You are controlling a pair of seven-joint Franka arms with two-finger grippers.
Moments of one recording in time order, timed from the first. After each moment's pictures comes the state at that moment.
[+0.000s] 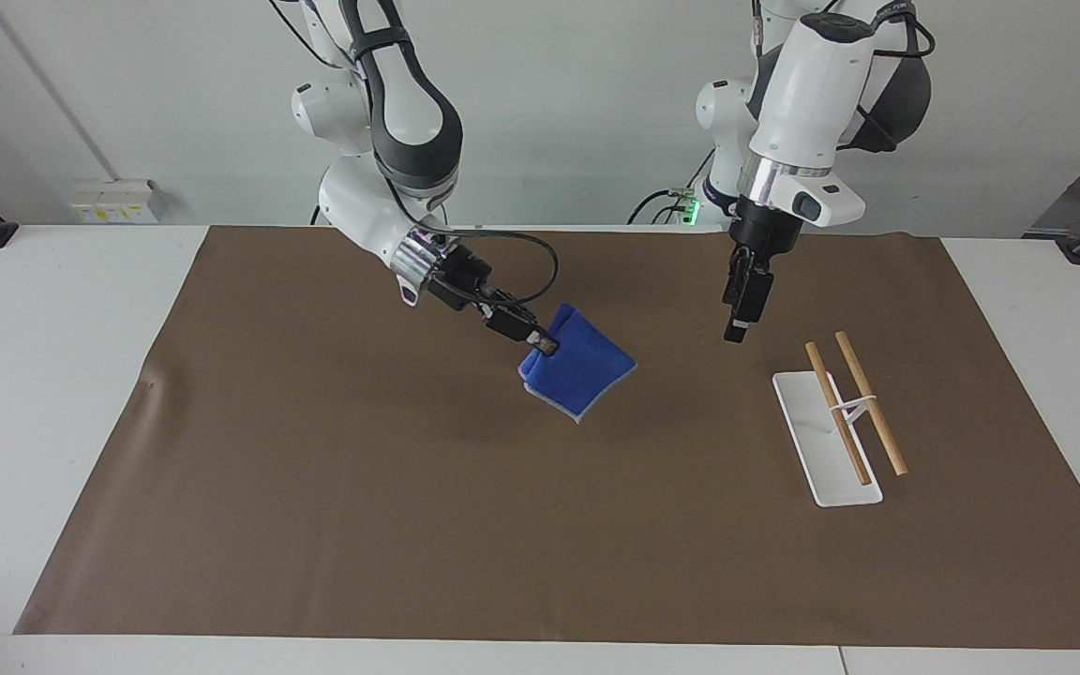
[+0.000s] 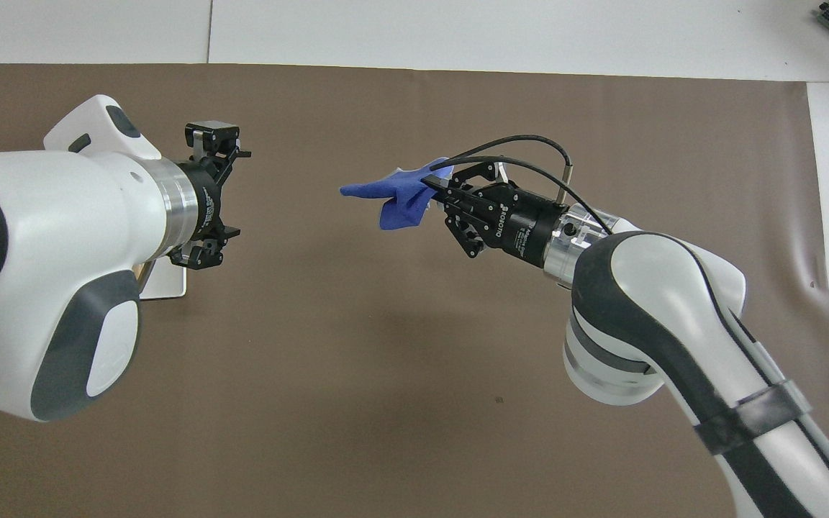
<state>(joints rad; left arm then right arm) -0.02 -0.03 -0.38 -1.86 -0.01 2.24 -1.72 0.48 0.10 -0.05 -1.99 1.65 2.58 0.40</state>
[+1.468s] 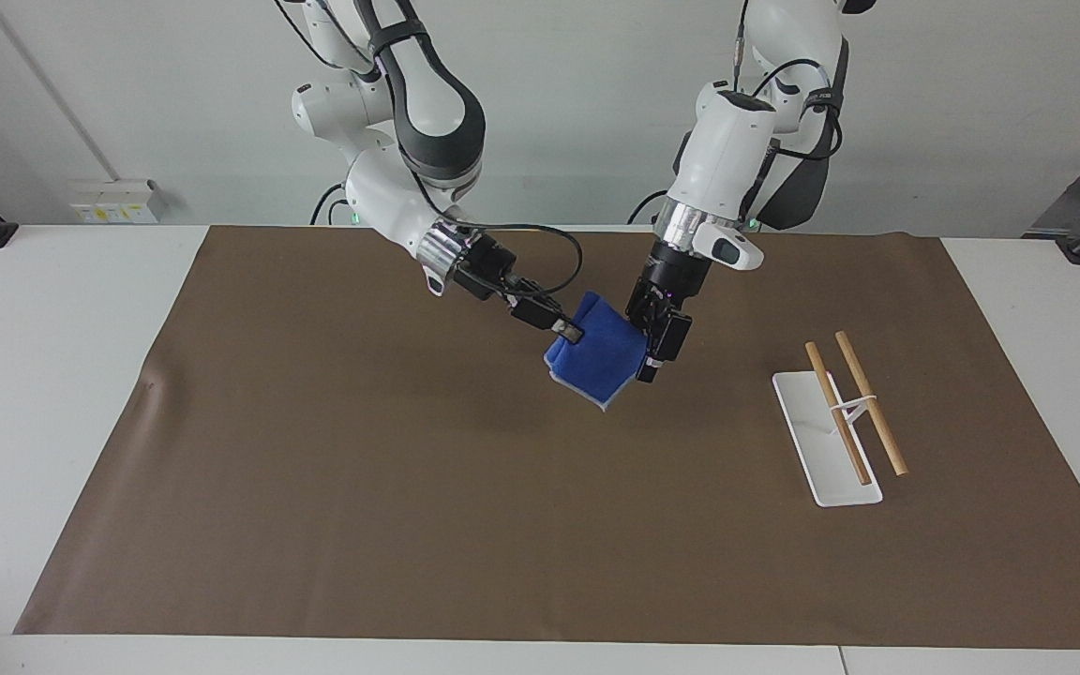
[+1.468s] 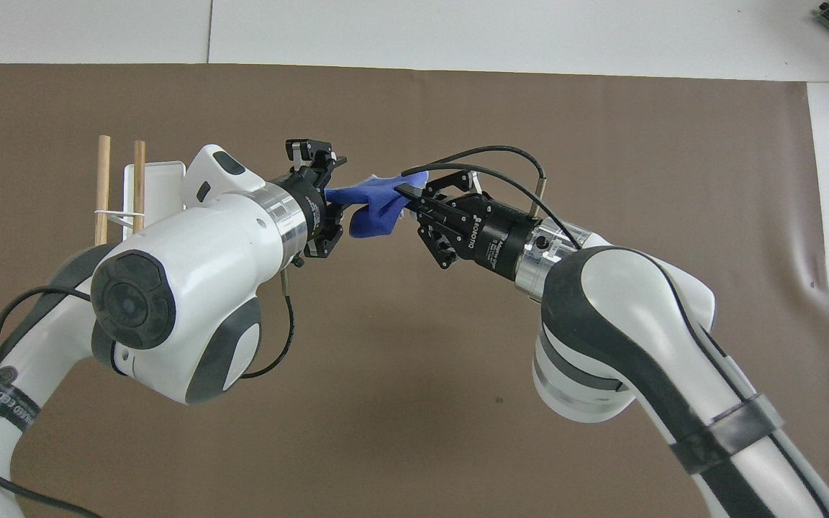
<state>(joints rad) -0.02 0.10 -0.52 -1.98 -0.01 2.71 -2.00 0.49 0.10 0.01 -1.98 1.73 2.63 0.40</state>
